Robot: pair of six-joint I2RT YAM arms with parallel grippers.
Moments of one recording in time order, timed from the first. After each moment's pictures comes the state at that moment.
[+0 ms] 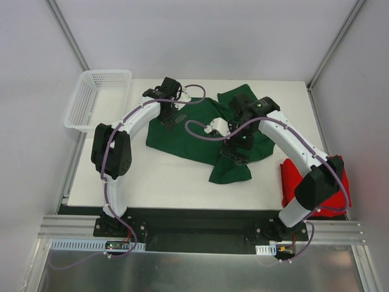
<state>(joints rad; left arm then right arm) -0.42 1.98 1.70 -0.81 -0.20 0.50 0.61 1.61 1.61 -1.39 -0.25 -0.80</state>
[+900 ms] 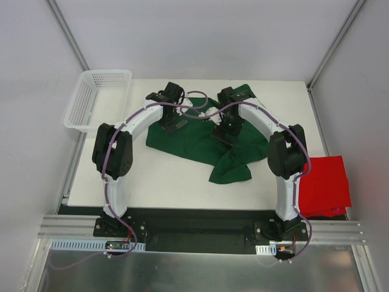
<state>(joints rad) -0.44 1.98 1.65 -0.81 -0.21 0.51 0.49 2.06 1.78 -1.14 -0.09 -0.69</state>
